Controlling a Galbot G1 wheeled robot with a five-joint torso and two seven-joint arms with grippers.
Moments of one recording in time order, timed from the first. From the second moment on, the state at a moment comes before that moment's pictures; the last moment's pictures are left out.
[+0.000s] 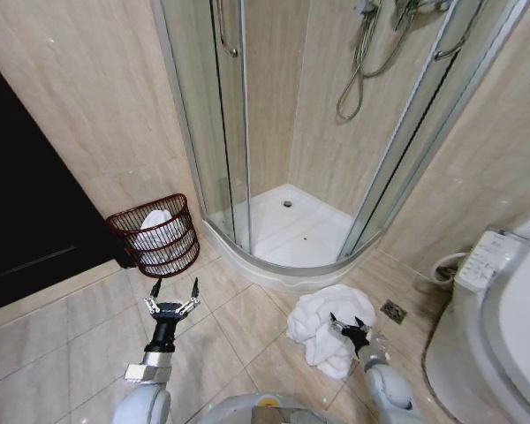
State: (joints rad) left arm 1.76 -1.48 -0.68 -2.05 -0.16 -0.48 0.10; right arm -1.38 1.40 0.68 1.46 0.29 -0.18 -0.16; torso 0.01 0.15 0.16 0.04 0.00
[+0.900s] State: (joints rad) left arm 1.75 -1.46 -0.70 -2.07 -0.18 -0.48 0.10; right arm -1.21 1.41 0.71 1.20 0.24 -0.18 -0.22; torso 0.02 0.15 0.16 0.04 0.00
